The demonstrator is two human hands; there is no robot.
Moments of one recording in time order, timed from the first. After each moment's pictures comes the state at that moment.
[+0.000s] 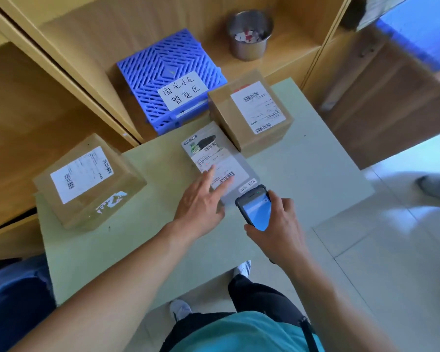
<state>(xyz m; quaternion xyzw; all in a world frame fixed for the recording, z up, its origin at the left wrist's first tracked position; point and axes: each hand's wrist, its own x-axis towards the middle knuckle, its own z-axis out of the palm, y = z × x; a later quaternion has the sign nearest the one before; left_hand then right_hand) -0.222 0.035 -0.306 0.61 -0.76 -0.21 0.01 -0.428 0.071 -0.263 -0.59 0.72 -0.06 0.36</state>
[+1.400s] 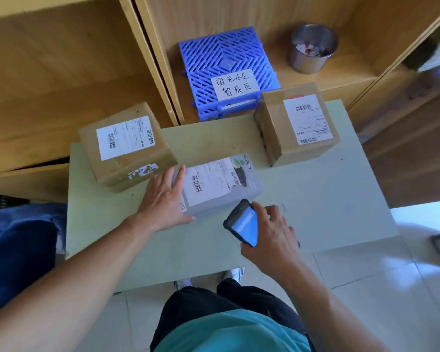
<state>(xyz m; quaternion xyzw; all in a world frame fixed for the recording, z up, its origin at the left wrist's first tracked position) -0.093 0.099 -0.318 0.74 -0.65 -0.16 -0.05 -0.373 0.083 -0.255 -0.77 0.57 0.08 0.28</state>
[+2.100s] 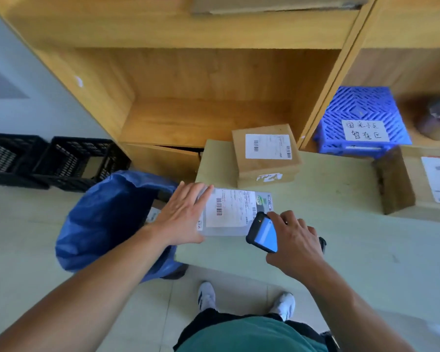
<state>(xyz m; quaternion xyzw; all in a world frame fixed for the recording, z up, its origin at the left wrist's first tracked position) 0.091 0.327 -0.246 0.76 -0.64 -0.08 -0.04 -0.166 0.187 -0.210 -0.90 0.37 0.14 0.18</state>
